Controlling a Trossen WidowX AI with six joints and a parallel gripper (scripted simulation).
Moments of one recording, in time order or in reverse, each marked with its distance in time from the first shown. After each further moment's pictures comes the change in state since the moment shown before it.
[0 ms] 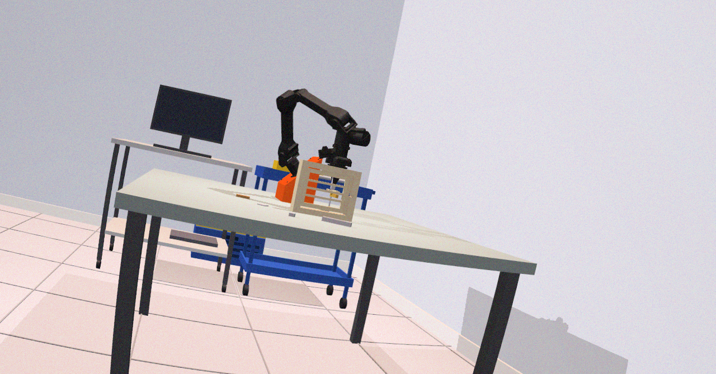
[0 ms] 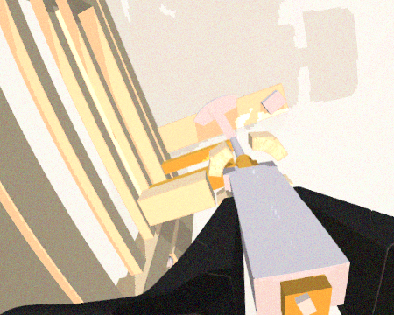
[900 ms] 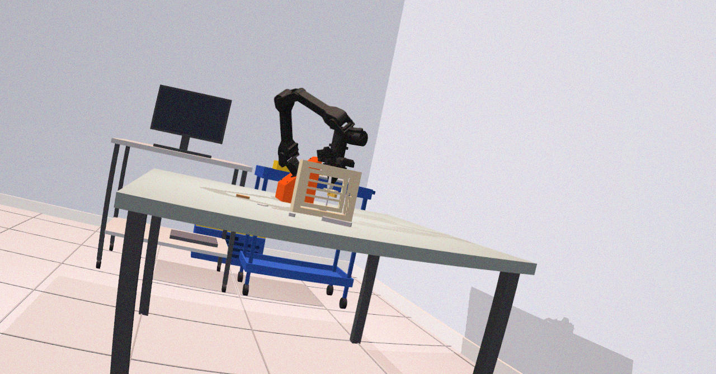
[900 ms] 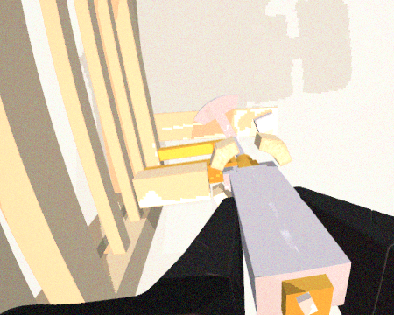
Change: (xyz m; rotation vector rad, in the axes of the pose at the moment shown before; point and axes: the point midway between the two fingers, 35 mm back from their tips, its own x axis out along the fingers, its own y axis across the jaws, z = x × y) arm 0.001 -0.012 0.007 -0.297 -0.002 -0.004
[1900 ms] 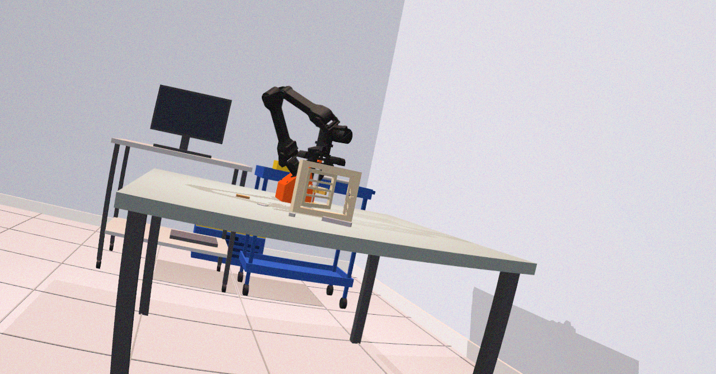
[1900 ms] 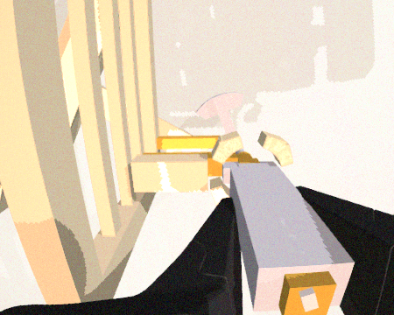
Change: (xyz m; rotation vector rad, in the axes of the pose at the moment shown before) arm 0.001 -0.056 0.033 -0.574 -0.001 -0.005
